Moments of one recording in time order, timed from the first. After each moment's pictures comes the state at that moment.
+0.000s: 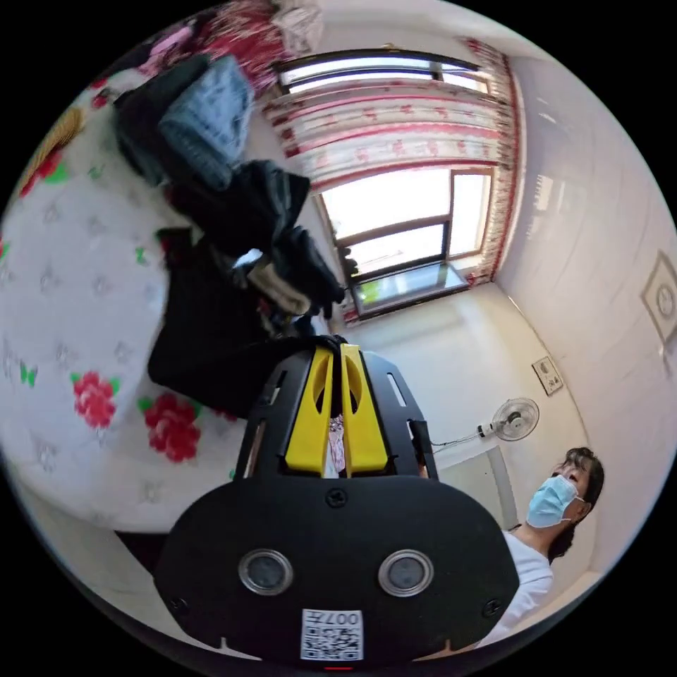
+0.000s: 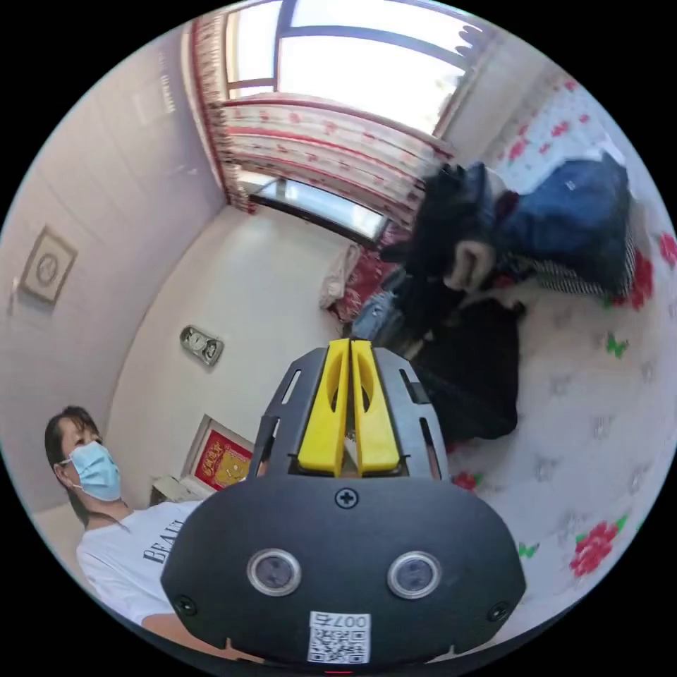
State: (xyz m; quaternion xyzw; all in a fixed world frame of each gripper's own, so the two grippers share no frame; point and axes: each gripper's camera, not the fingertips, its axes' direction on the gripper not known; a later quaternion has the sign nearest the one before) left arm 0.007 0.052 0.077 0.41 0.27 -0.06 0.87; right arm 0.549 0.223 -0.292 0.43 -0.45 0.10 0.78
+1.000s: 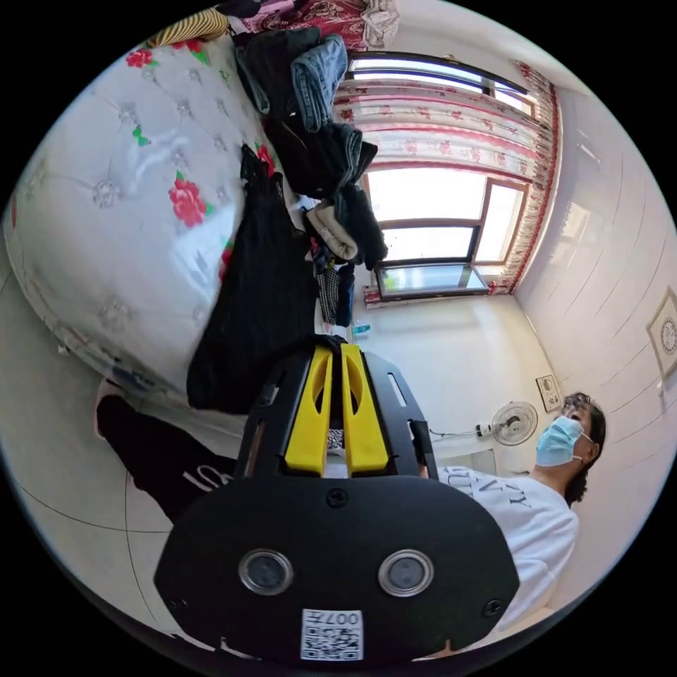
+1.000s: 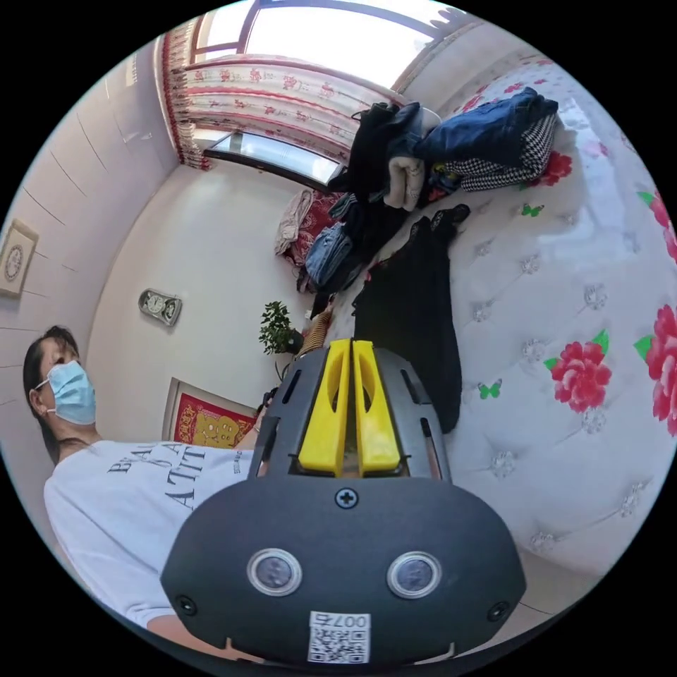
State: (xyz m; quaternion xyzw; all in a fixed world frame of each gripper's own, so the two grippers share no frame) left arm -0.009 0.206 0.270 0.34 0.30 -0.20 0.87; right arm 0.460 0.358 -0.176 0.30 -0.41 0.14 0.85
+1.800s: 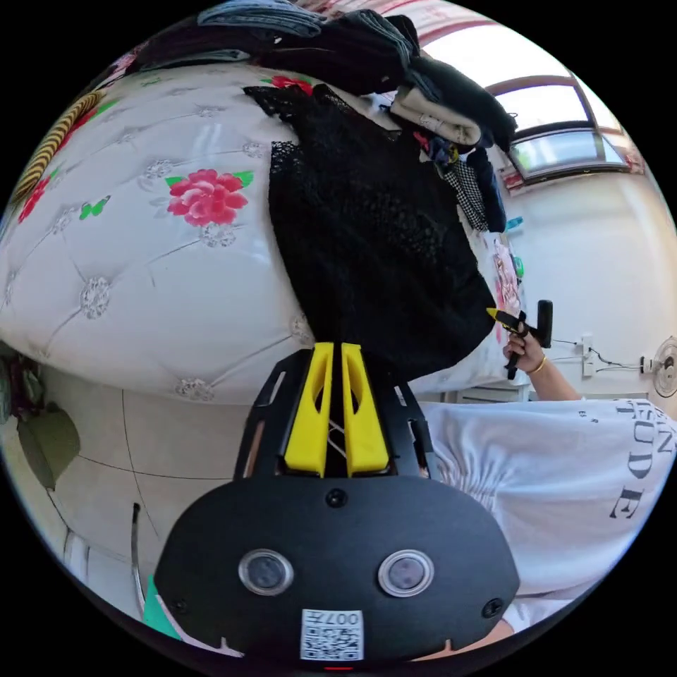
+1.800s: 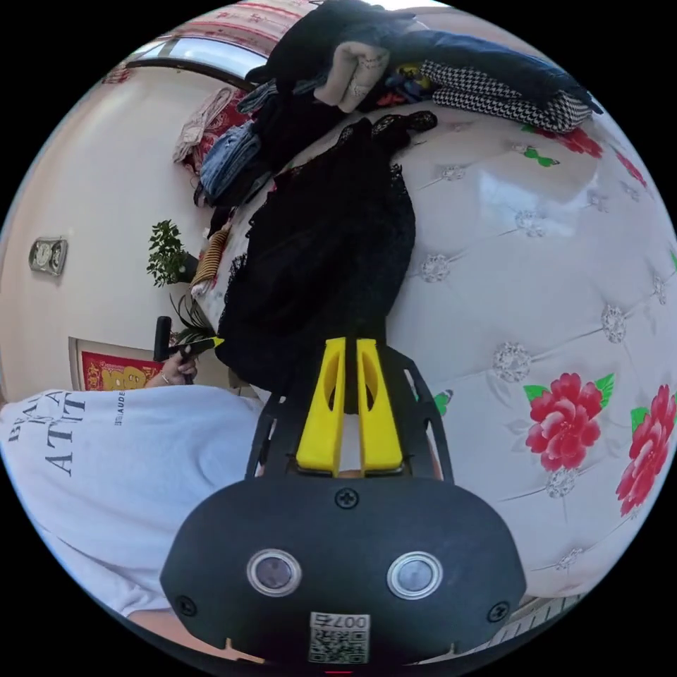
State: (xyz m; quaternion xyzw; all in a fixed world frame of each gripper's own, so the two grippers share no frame) left arm 0.025 0.087 0.327 0.09 0.01 -0.14 0.99; right arm 0.410 0.243 -0.065 0.11 -0.26 0.12 0.95
